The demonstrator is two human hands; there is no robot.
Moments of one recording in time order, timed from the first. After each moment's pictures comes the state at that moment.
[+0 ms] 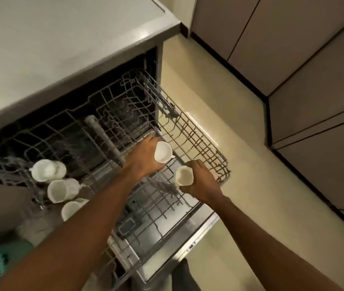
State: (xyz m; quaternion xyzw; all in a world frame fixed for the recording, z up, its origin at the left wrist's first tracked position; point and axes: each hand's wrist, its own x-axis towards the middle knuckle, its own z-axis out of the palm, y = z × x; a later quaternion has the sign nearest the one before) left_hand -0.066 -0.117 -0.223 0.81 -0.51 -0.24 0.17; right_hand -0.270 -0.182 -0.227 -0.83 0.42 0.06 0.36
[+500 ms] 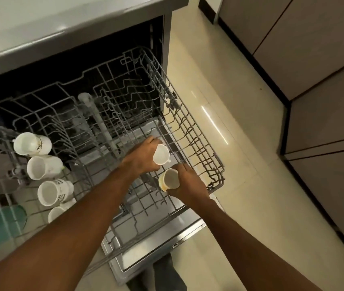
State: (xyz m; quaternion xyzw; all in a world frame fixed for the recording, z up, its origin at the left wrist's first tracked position) left_hand -0.097 -0.138 -0.271 0.82 -0.47 -0.31 0.09; right_hand -0.280 -0.201 -0.270 -0.88 0.32 0.13 0.33
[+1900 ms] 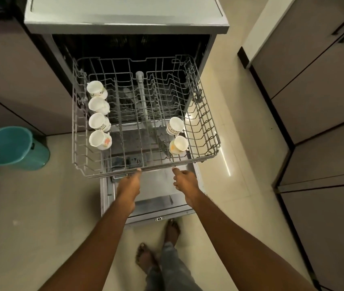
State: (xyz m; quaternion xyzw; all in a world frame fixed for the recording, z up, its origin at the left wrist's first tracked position) left_hand -0.327 0.054 -0.207 0.71 0.29 -0.34 0.54; right_hand -0.383 -0.103 -0.208 -0.62 0.51 0.12 0.58
